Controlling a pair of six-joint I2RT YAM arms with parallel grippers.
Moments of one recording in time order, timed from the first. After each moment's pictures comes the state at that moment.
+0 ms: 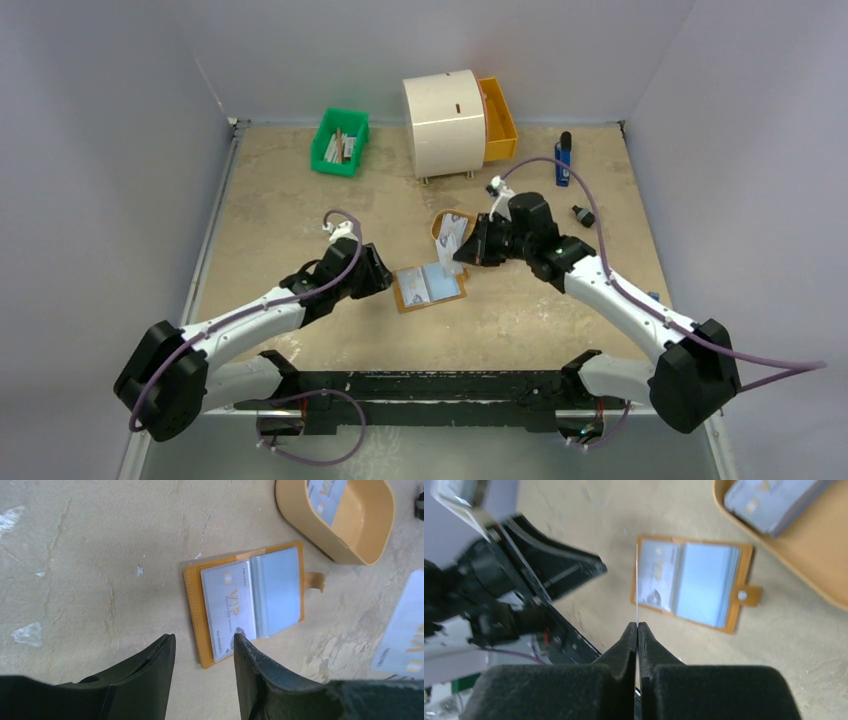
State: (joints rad) left arm -0.67 1.11 0.53 -0.14 -0.13 -0.89; right arm 0.52 1.20 0.86 -0.27 -0.35 0.63
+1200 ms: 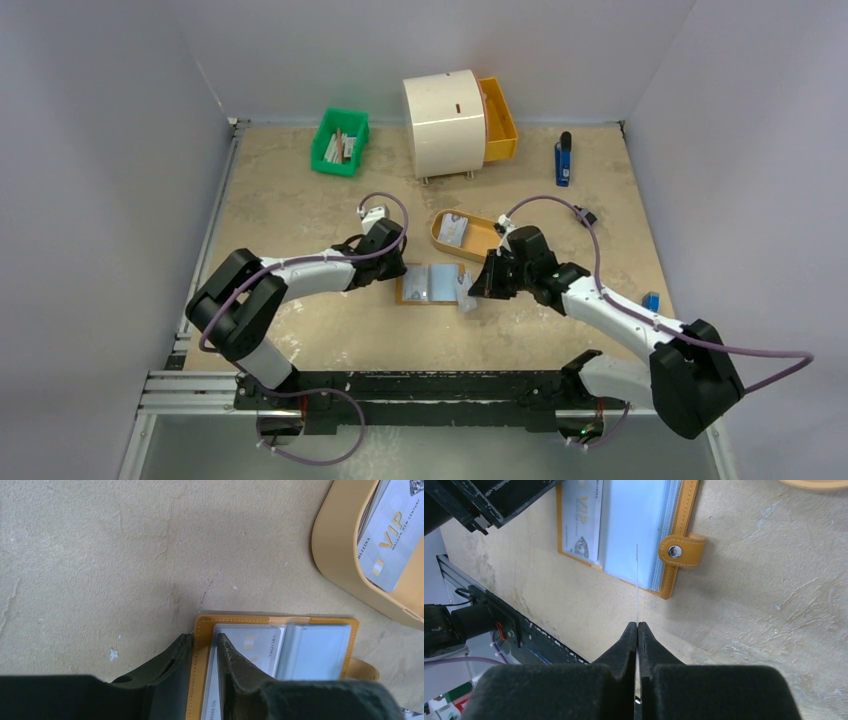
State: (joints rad) left arm -0.70 1.61 0.79 -0.07 -0.25 -0.85; right arm 0.54 1.15 0.58 -0.25 -0.28 0.65
